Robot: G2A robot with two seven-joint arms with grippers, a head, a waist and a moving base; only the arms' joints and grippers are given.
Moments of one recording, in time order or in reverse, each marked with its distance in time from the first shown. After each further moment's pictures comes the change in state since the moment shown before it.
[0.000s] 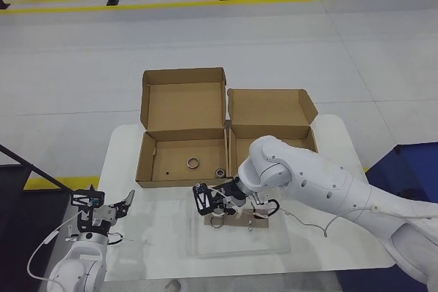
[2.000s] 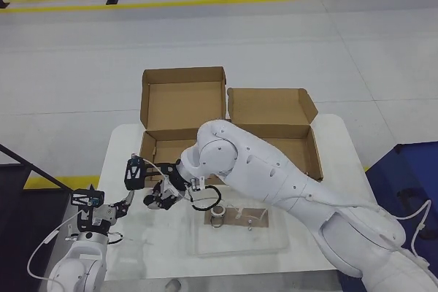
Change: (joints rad) left arm 0.000 0.000 0.000 0.000 0.000 0.000 0.000; right arm -0.014 -0.389 0.170 0.303 0.339 0.139 0.160
